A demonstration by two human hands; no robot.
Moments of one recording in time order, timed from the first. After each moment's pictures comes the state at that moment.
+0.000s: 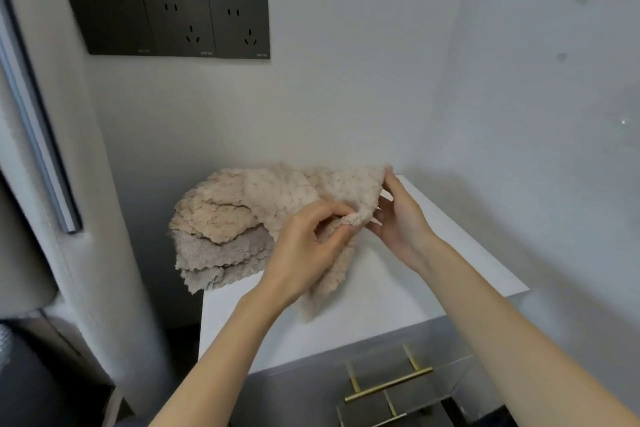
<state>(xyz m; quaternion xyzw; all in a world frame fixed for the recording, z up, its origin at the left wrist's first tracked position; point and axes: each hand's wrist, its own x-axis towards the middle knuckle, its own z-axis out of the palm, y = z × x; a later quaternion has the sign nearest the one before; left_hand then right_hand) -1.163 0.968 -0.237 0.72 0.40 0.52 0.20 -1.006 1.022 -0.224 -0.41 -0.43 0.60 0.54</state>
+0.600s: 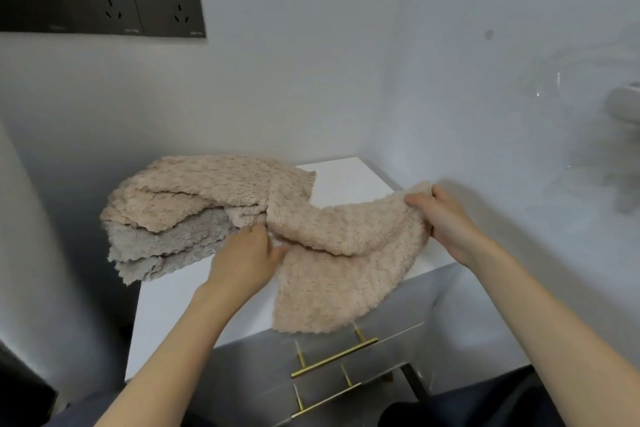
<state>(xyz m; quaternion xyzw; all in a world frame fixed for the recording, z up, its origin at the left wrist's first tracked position) -1.156 0.977 -0.275 0.73 0.66 0.14 0.12 -0.874 0.997 -0.237 -0.62 -0.47 0.41 0.47</state>
